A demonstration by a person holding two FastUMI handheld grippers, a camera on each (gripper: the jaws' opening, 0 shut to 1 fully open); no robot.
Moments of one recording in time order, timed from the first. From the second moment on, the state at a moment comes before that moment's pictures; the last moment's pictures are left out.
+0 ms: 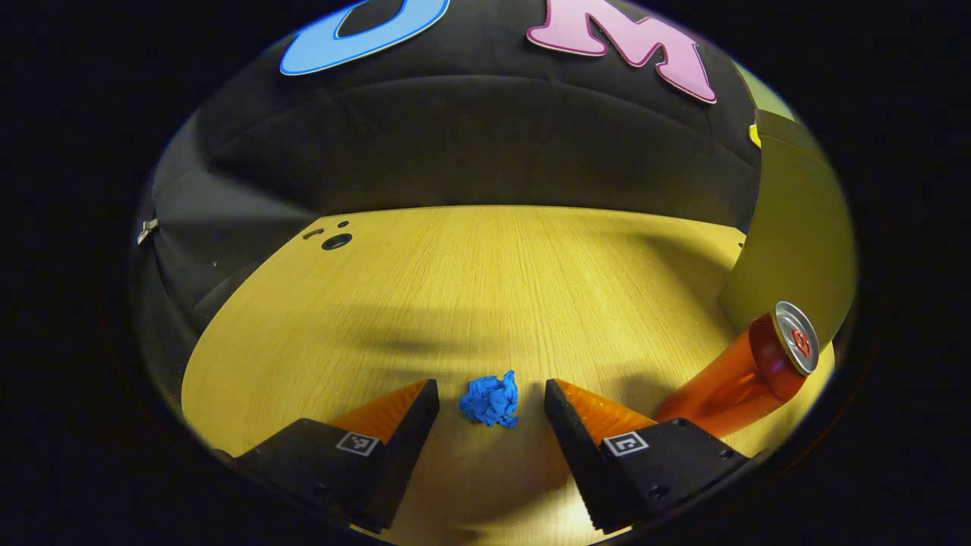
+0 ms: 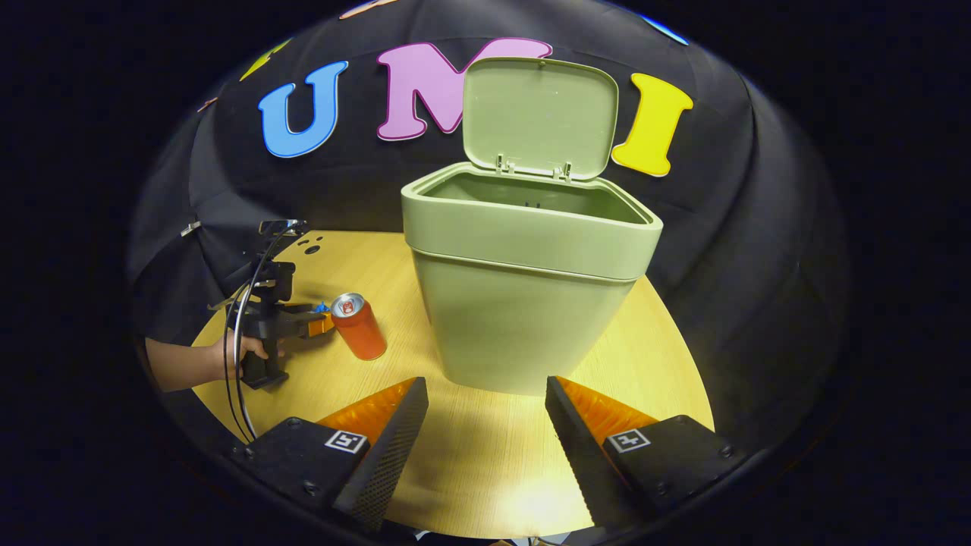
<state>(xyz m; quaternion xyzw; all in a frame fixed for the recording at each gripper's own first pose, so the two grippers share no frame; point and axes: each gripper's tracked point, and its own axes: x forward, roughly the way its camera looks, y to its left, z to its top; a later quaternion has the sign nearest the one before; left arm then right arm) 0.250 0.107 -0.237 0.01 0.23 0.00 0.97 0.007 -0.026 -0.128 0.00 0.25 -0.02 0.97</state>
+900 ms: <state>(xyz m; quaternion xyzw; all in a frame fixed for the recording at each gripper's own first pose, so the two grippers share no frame) 0.238 0.099 -0.210 0.02 0.21 -0.03 0.98 0.008 -0.016 -0.135 -0.01 0.25 -0.01 0.97</state>
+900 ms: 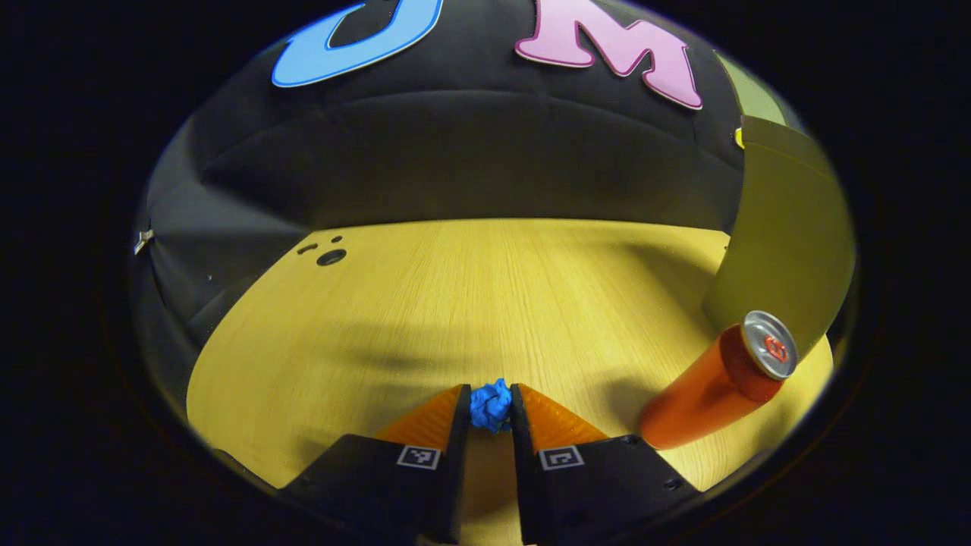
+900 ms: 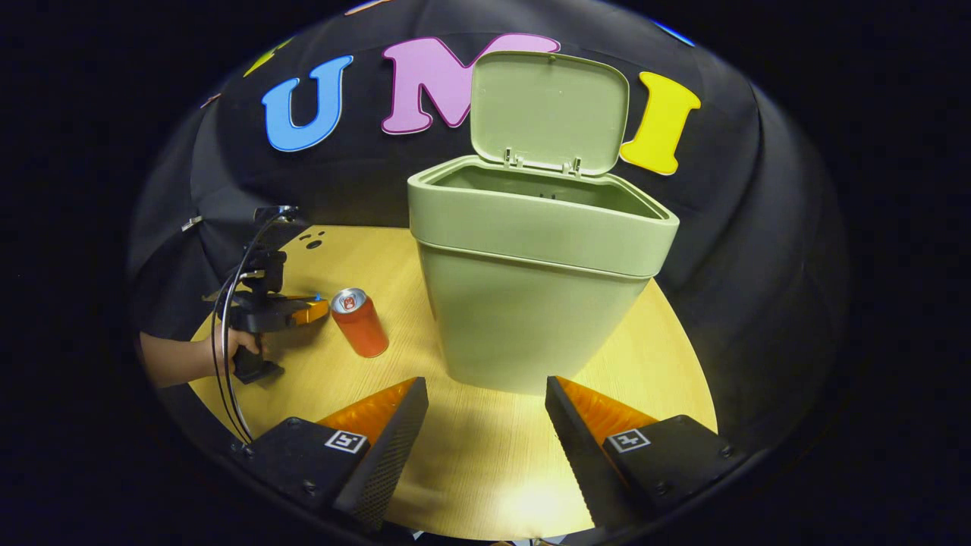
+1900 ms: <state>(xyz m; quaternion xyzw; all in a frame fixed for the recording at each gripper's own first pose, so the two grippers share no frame) 0.171 -0.026 0.022 0.05 0.04 -0.20 0.98 0.008 -0.008 -0.116 0.02 0.20 0.00 0.98</state>
